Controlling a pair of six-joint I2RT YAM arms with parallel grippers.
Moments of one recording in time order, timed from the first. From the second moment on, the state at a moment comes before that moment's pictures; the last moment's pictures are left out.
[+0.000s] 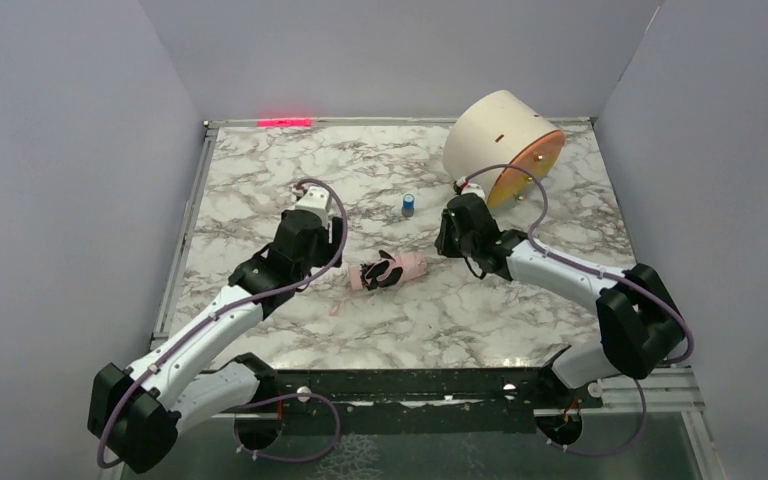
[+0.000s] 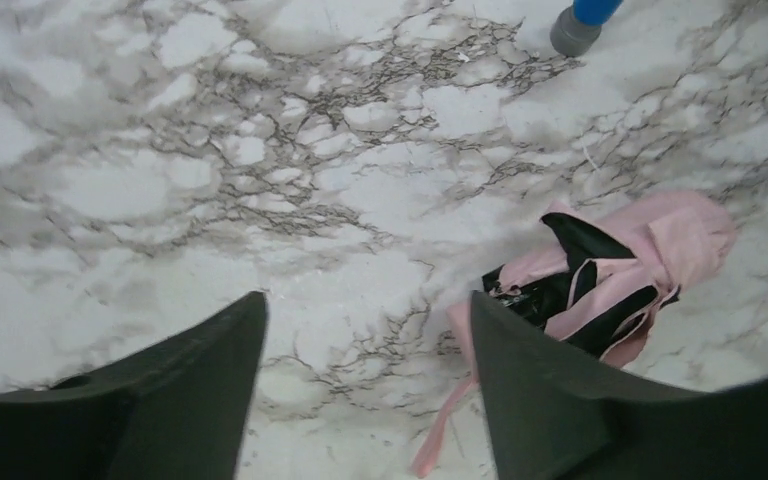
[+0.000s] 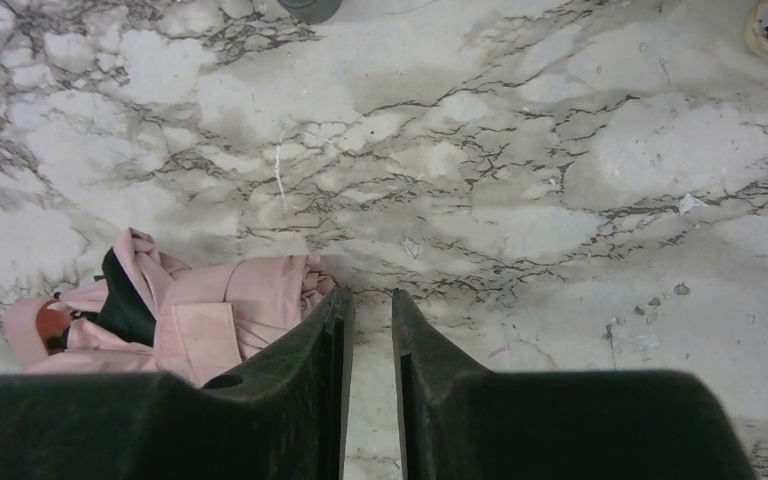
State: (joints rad) left arm -0.63 1.00 0.74 -0.32 -0.31 -0.16; right arm 0.64 1.45 0.85 -0.12 0.22 0.54
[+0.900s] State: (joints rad) left arm -0.59 1.41 0.64 -0.19 -0.10 -0.52; right arm 0.63 1.72 1.00 -0.27 -0.02 0.32
